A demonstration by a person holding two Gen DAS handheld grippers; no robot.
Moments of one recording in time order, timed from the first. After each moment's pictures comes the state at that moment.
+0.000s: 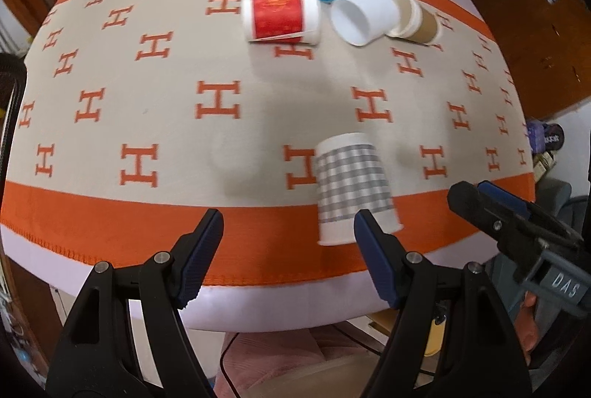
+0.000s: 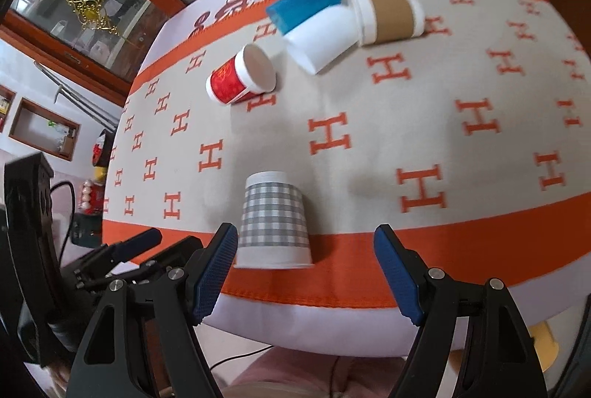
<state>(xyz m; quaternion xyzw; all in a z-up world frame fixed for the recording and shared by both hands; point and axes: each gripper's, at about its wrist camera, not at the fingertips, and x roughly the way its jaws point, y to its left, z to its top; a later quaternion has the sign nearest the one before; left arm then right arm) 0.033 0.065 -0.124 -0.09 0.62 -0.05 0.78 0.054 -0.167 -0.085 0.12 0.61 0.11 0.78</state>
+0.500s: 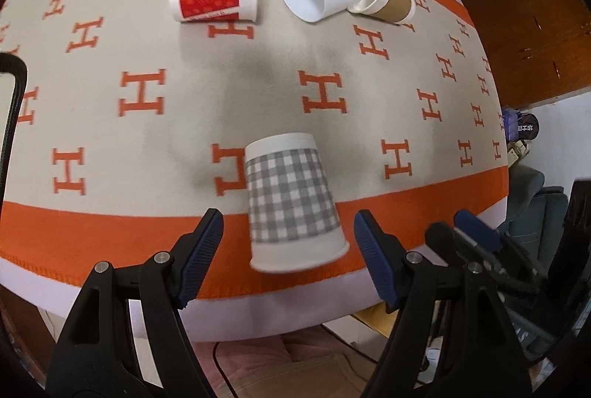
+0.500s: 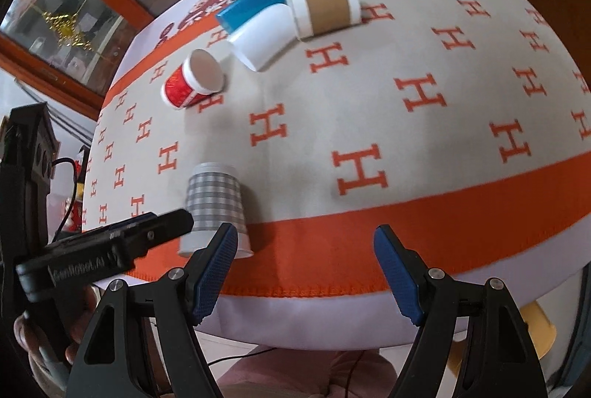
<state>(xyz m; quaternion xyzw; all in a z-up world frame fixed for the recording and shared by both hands) 0.068 0.028 -0.152 -0.13 0.66 -0.10 0.74 0.029 -0.217 -0.106 0.13 0.61 0.05 0.78</state>
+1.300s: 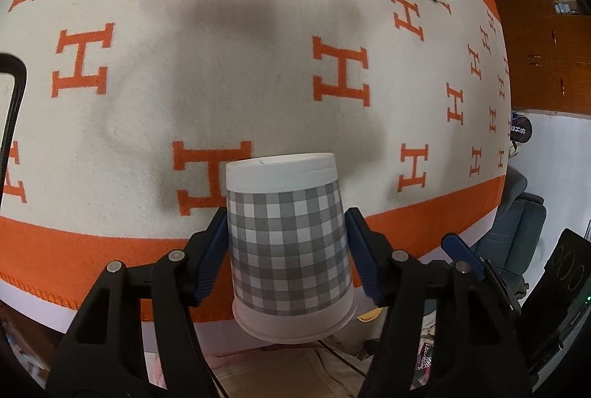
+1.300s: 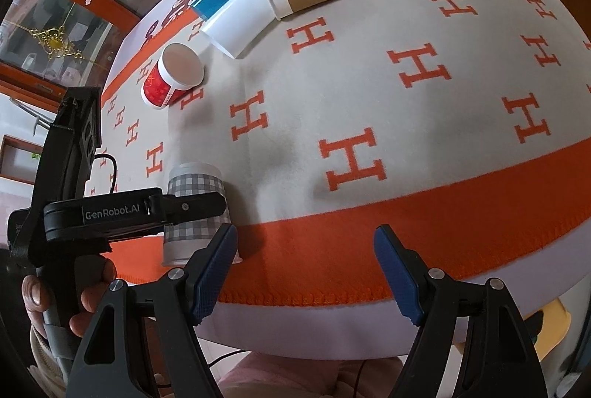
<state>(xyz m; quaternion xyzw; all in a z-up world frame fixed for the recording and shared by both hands) 0.113 0.015 -0.222 -0.18 0.73 -0.10 0.65 0.046 -0.223 -0.140 0.16 0.63 0.05 0.75</state>
